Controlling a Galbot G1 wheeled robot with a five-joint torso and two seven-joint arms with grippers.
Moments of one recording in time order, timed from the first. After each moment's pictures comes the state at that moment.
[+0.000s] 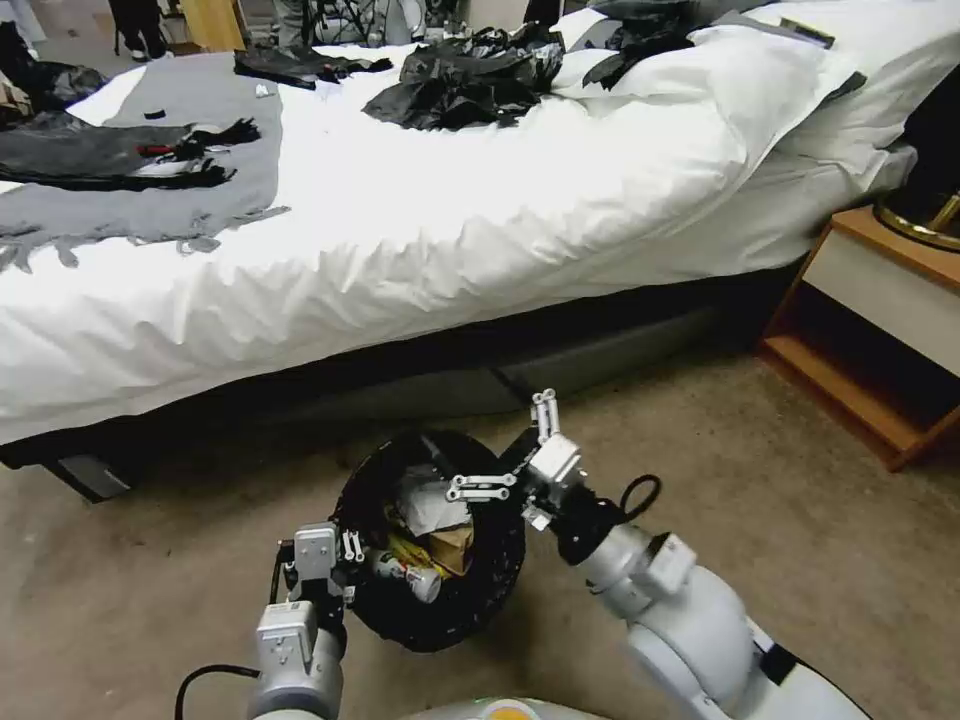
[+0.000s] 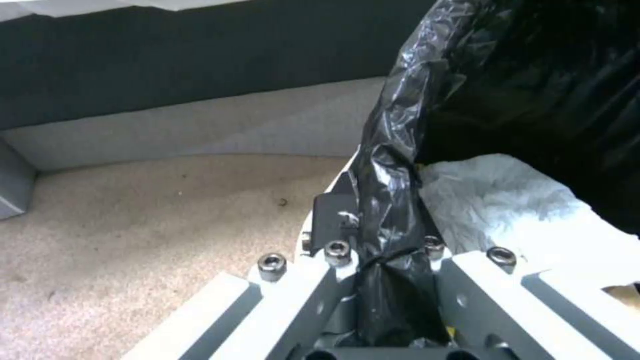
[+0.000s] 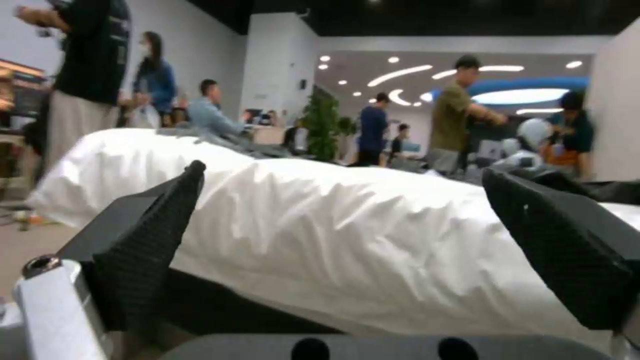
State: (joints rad) left arm 1.89 -1.57 -0.44 -2.33 0.03 0.29 -0.19; right arm -1.35 1.08 0.05 2.22 0.16 0.25 -0.08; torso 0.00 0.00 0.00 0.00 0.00
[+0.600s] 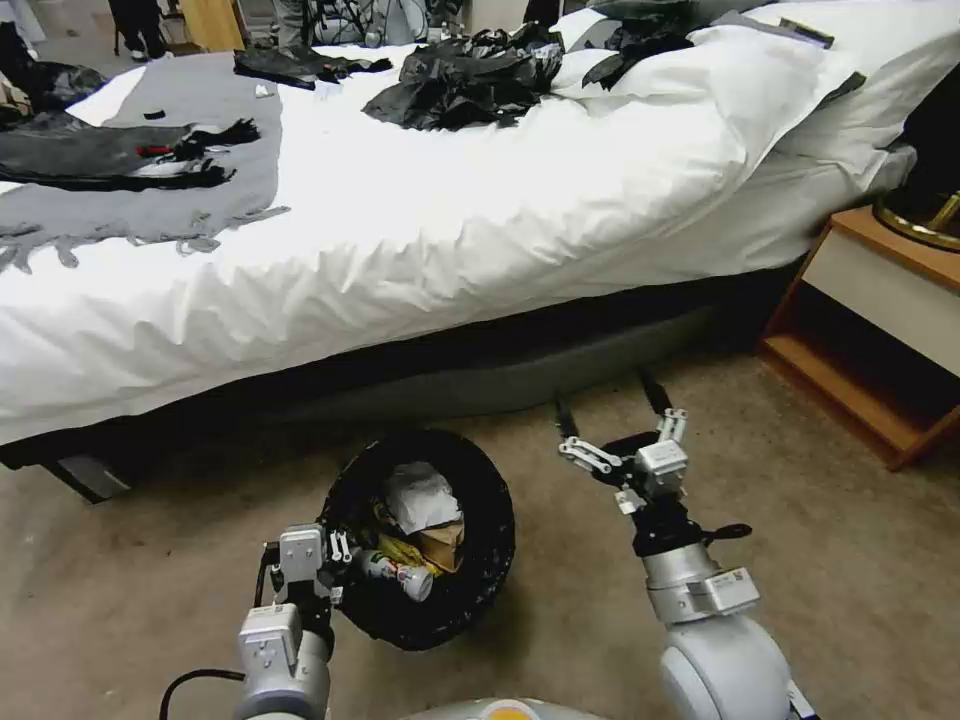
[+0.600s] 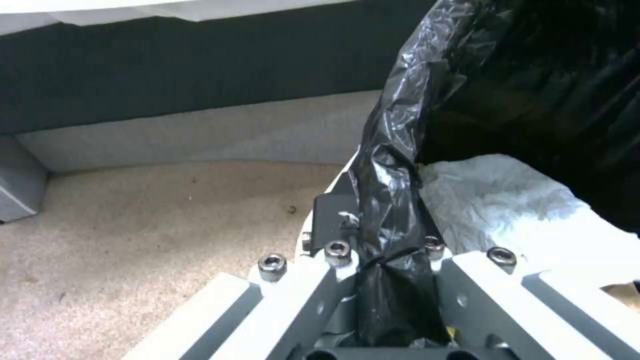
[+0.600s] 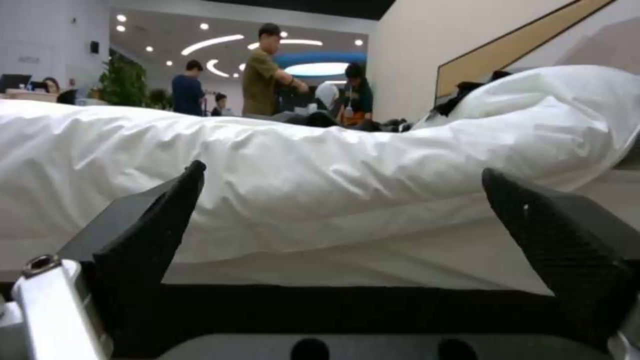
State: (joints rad) left arm 1.90 -1.55 -0.46 -2.34 -0.01 0.28 -0.20; right arm -1.55 1.26 0.30 2.13 0.04 0.35 0.13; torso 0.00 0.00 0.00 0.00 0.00
